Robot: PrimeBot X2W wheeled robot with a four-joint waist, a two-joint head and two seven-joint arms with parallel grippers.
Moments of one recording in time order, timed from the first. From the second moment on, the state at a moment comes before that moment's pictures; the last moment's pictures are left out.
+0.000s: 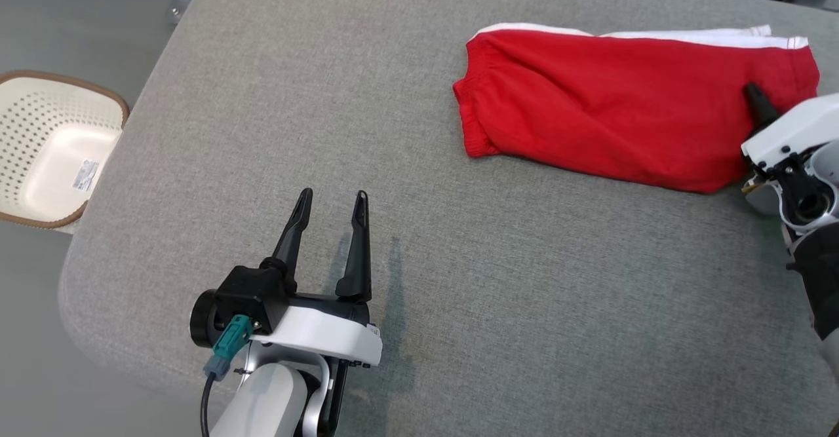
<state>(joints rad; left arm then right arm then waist) -0.25 0.05 -0.41 0.15 -0.41 0.21 -0.26 -0.97 -0.25 0.15 1.12 0.90 0.13 0.07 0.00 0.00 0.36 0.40</state>
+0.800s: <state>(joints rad) -0.16 0.05 -0.34 0.21 -0.34 0.16 -0.26 -0.72 -0.25 0.16 1.15 1.00 0.13 -0.02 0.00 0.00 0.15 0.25</state>
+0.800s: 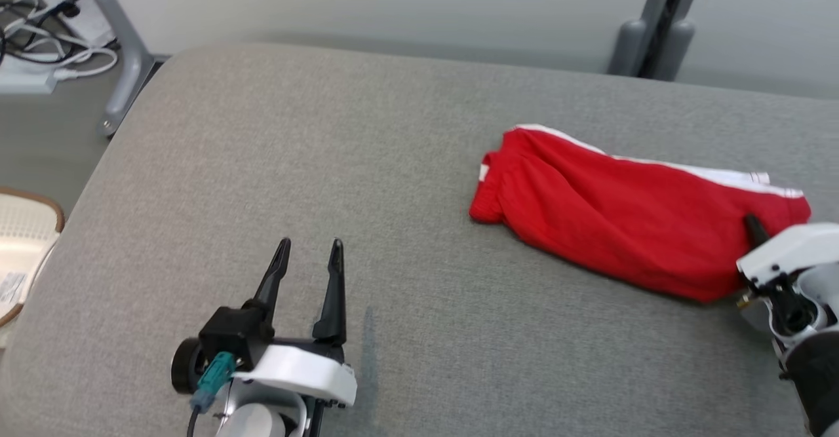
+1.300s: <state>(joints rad) -0.13 0.05 -0.32 0.21 -0.36 0.15 -0.26 -0.74 -0.28 0.23 1.15 0.93 0.13 -0.09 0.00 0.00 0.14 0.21</state>
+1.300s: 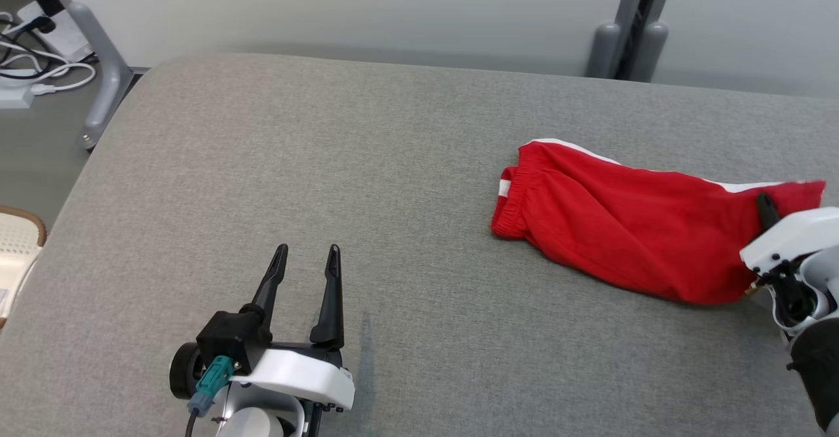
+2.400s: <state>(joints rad) -0.13 0.05 -0.36 0.19 -0.41 0.17 -0.26 -0.80 -0.11 0.51 1.18 0.74 0.13 -0.15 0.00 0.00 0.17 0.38</state>
